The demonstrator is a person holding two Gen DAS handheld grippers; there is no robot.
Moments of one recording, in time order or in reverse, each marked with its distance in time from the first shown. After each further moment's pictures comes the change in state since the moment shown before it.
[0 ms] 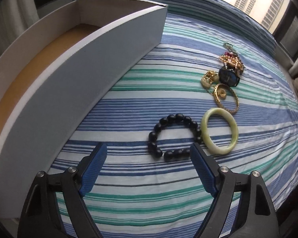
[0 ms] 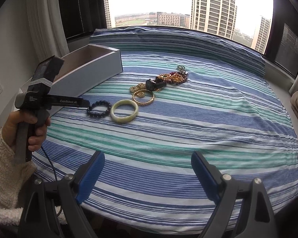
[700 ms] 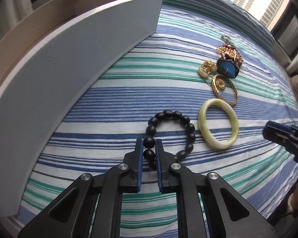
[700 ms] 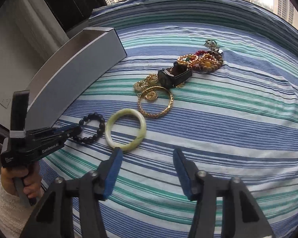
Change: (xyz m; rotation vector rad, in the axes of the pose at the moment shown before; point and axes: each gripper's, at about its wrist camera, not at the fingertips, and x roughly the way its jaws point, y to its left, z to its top) left arm 0.002 -0.001 -0.017 -0.005 0.011 -0.038; right arm 0.170 -0.022 0.091 0.066 0.267 0.250
